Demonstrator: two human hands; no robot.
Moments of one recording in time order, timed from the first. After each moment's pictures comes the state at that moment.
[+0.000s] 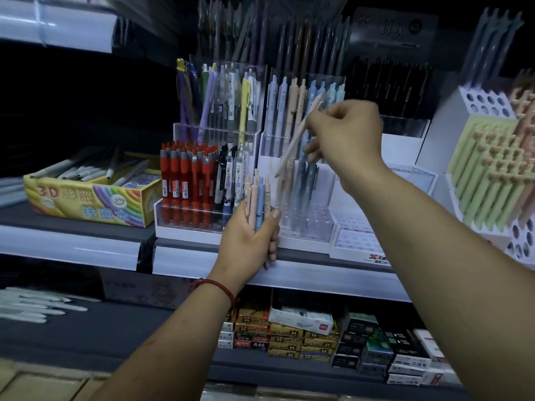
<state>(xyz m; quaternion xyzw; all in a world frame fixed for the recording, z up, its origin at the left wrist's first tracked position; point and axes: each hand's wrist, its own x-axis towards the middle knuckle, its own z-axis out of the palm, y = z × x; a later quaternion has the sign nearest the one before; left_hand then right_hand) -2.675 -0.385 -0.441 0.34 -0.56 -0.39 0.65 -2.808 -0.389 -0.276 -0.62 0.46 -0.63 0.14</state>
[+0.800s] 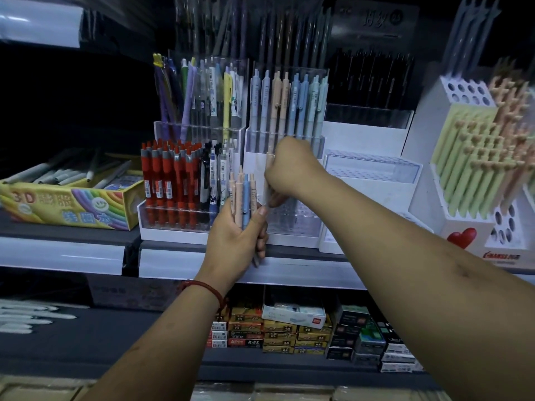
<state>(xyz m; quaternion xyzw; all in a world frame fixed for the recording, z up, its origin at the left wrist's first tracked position) -2.675 -0.390 -0.445 0.33 -0.56 -0.38 0.66 -2.782 -0.419 -0.305 -0.73 0.63 -0.25 -0.02</state>
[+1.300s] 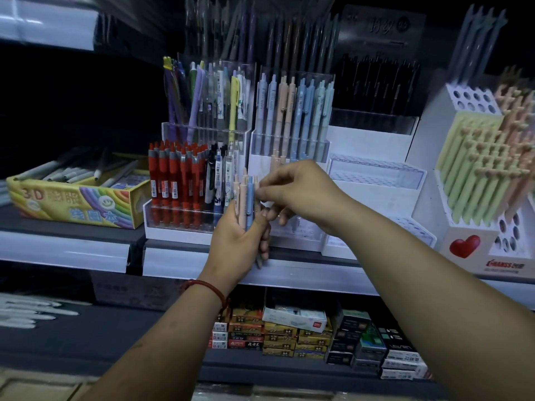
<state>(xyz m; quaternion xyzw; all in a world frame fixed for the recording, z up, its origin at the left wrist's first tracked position) -2.675 -0.385 -0.441 0.34 -0.57 -0.37 0.65 -2.800 -0.378 -0.329 -0.72 0.47 -0.39 0.33</state>
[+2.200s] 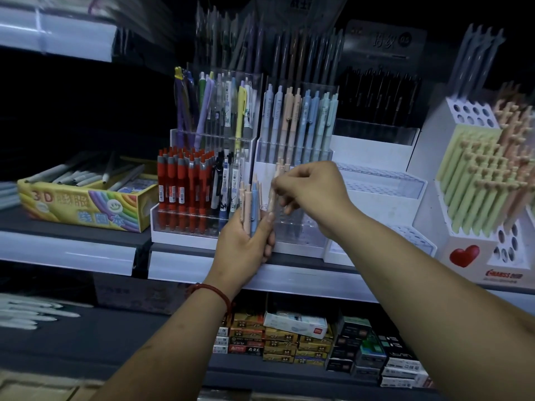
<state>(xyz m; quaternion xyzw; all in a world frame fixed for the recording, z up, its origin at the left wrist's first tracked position) -2.675 -0.384 -0.441 0.35 -0.57 -0.37 0.65 -2.800 -0.388 -0.330 -0.64 0.49 -0.52 0.28</state>
